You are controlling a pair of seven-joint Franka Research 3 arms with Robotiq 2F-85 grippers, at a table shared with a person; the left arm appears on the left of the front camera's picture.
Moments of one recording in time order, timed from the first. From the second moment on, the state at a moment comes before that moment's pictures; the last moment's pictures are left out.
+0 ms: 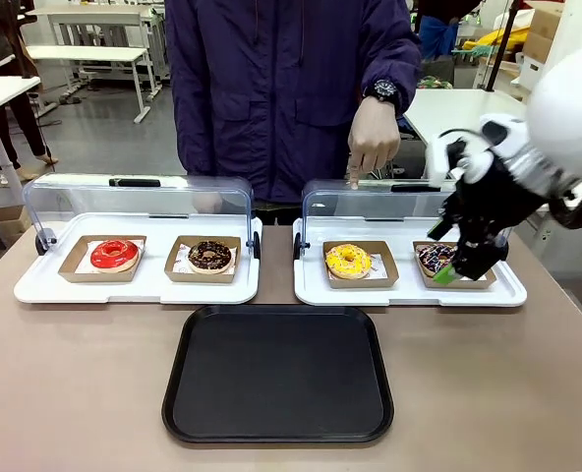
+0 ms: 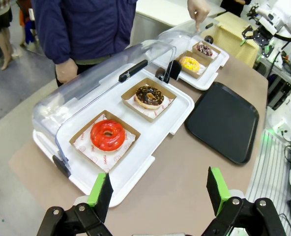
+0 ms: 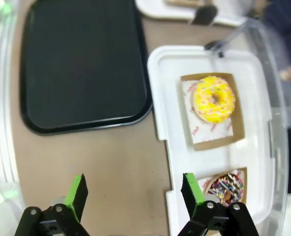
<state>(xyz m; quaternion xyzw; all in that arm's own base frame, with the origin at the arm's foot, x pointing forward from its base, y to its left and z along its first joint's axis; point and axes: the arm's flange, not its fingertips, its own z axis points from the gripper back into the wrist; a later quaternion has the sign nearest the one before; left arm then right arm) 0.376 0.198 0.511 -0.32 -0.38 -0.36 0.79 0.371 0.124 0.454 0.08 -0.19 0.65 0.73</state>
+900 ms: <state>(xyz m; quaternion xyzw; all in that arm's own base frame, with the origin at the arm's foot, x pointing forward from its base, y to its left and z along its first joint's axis) 0.376 0.198 0.511 -0.32 -0.38 -0.36 0.79 0.396 0.139 0.435 0.06 -0.17 0.67 0.72</state>
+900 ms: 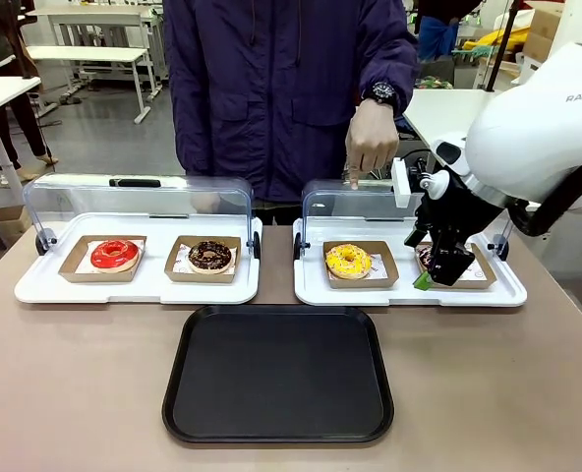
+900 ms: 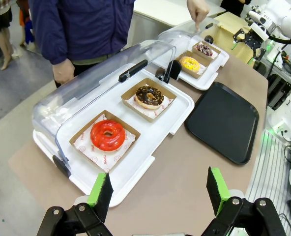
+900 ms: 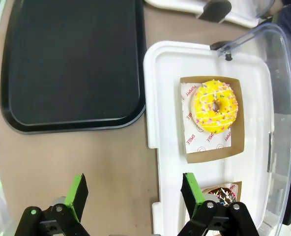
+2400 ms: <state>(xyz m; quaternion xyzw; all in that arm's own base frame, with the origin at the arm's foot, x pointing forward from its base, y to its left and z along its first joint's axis) 0.376 0.198 0.511 -0.32 -0.38 -0.36 0.79 0.466 0.159 0.334 -0.09 -0.21 0.69 0.69</state>
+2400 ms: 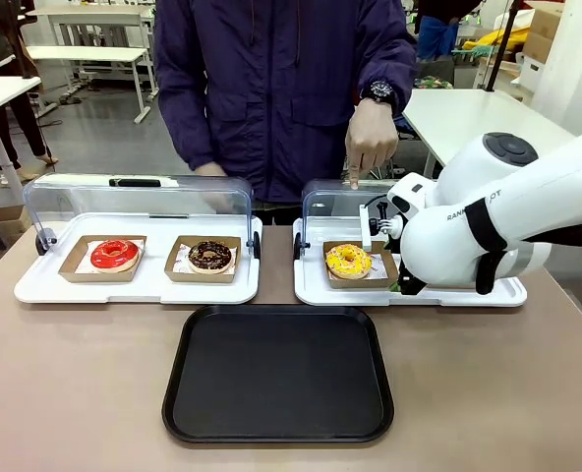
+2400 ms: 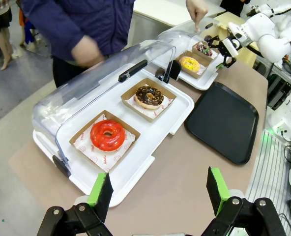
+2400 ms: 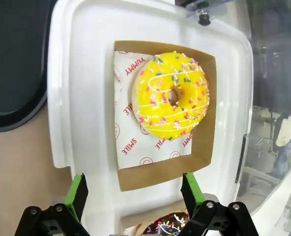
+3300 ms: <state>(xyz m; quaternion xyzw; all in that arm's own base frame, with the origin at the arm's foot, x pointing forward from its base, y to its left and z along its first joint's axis) 0.376 0.198 0.511 -0.32 -0.38 -0.36 0.79 0.489 0.173 0.303 -0.08 -0.19 0.70 0.68</state>
